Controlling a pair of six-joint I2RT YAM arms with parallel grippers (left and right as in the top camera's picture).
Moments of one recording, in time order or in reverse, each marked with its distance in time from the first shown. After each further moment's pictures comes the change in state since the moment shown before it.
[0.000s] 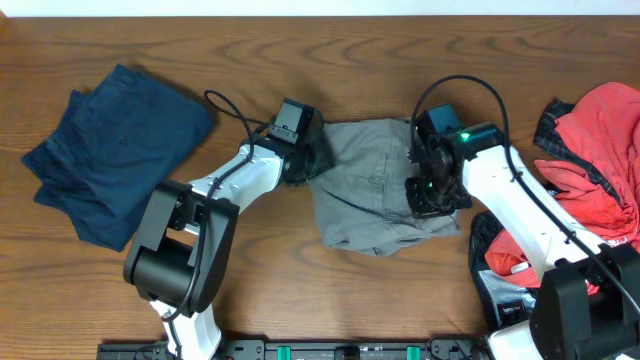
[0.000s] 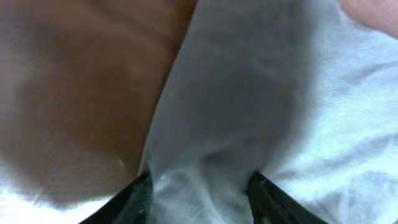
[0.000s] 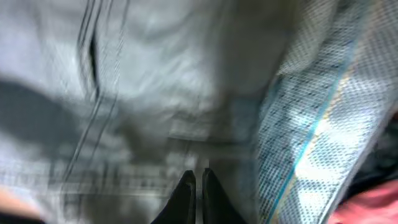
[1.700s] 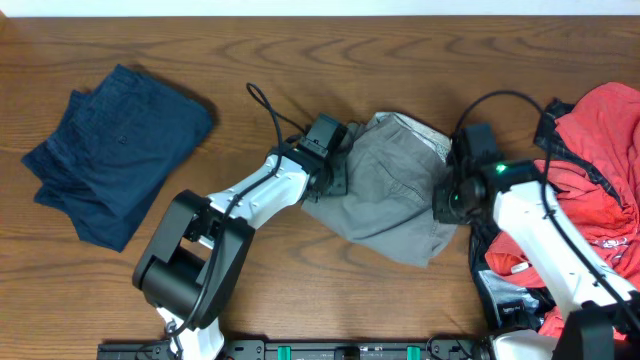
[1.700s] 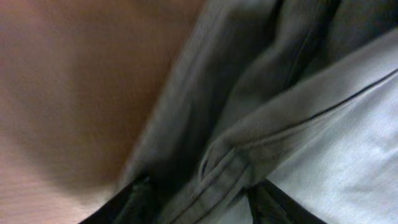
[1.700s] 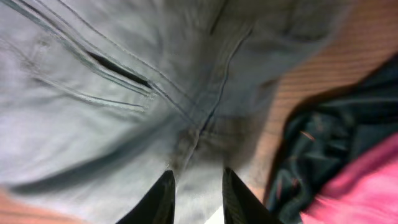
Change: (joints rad) left arm -0.151 -0.024 0.005 -0.108 -0.126 0.262; right arm -0.114 -0.187 -0.259 0.233 0.071 0.117
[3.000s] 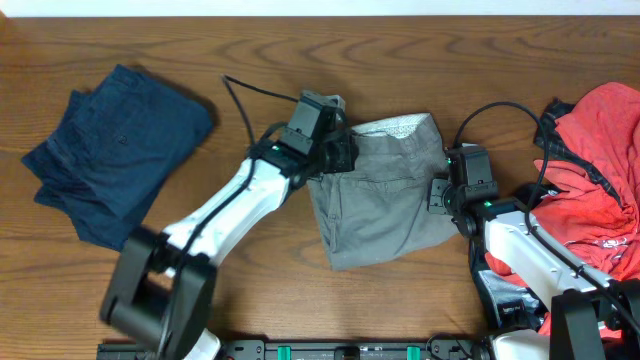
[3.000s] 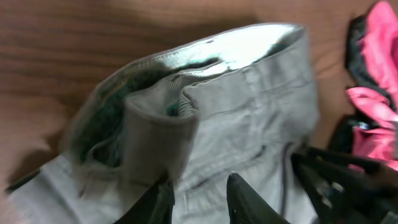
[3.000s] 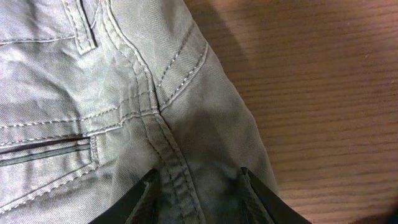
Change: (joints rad) left arm 0.032 -0.160 0.002 0.174 0.153 -0.024; right arm 0.000 0.005 -0.283 0.653 0.115 0.010
